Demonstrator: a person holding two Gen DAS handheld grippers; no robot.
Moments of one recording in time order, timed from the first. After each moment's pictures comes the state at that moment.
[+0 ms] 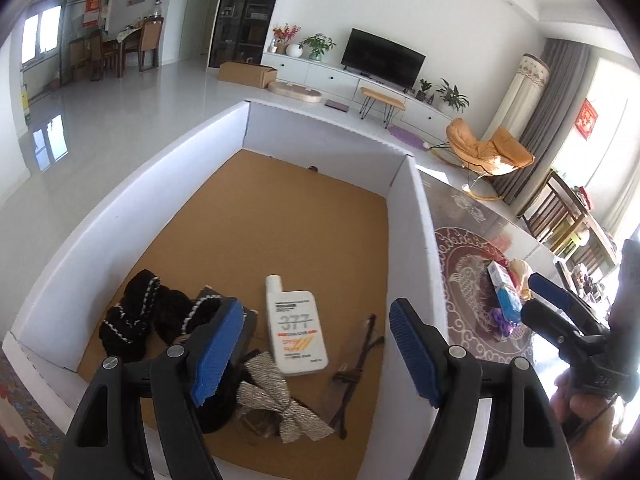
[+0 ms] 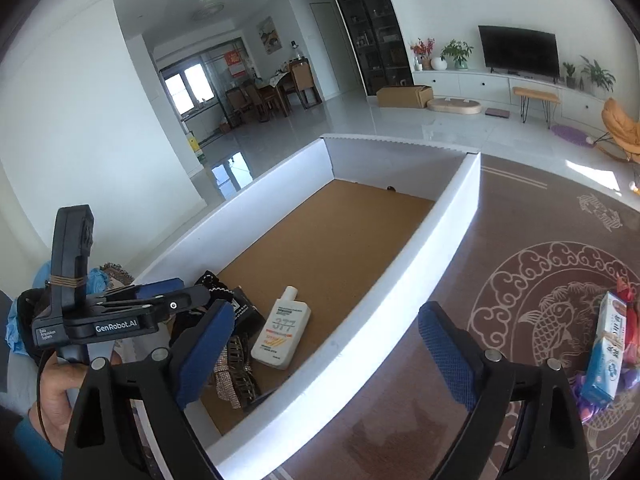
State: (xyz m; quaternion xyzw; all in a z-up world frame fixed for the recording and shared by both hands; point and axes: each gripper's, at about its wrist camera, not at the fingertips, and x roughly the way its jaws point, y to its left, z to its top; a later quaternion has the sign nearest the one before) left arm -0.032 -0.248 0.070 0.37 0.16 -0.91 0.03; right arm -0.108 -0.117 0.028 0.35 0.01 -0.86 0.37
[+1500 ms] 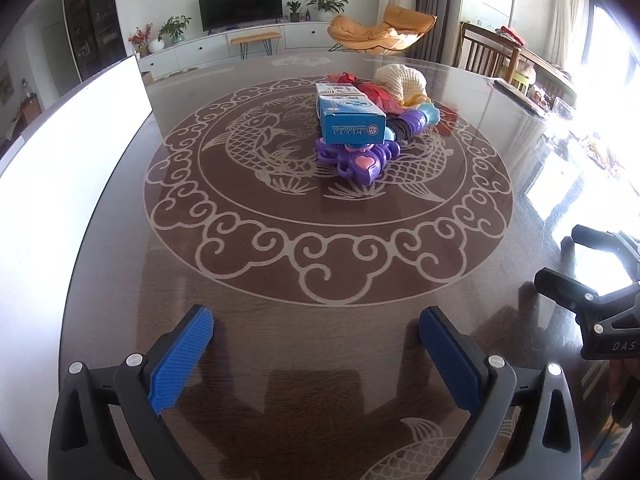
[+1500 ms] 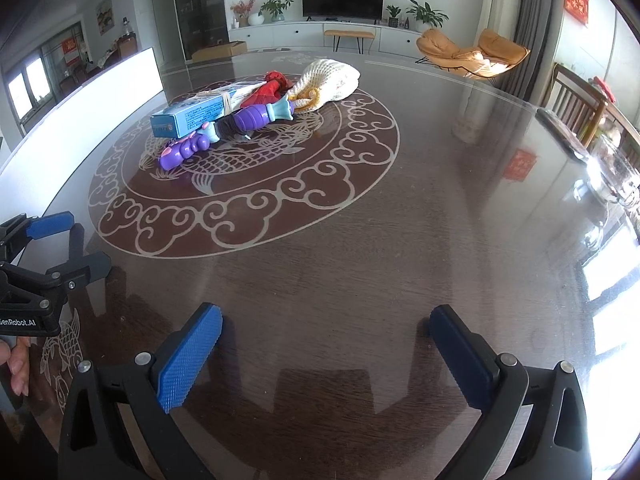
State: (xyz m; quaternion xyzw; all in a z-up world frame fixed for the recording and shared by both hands) left arm -0.076 0.040 -0.050 0.46 -0.04 -0.88 -0.09; right arm -0.059 0.199 -0.096 0.46 0.04 -0.89 0.07
